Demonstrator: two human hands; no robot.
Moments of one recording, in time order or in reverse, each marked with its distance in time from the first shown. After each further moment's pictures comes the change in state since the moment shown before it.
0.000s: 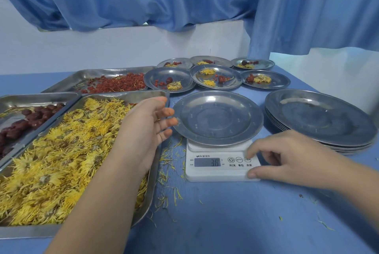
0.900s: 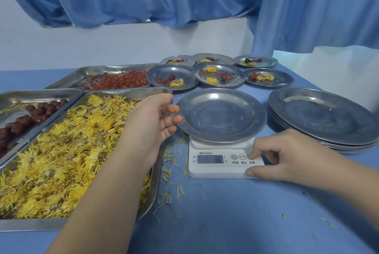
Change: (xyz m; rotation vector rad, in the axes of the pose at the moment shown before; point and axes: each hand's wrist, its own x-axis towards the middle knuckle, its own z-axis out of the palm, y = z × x) left_hand 0.001 -0.001 0.000 0.010 -0.020 -0.008; right_hand 0.003 -0.007 0.005 0.001 -0.024 0.059
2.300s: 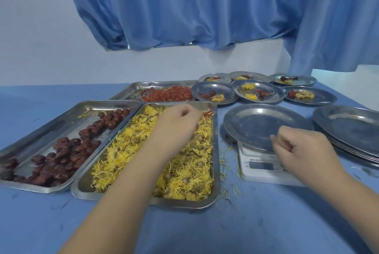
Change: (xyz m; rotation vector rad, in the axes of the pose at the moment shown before) left_hand -0.023 0.048 -0.071 0.910 0.005 0.265; right_hand 0.041 -0.063 0.034 -0.115 0.736 -0.118
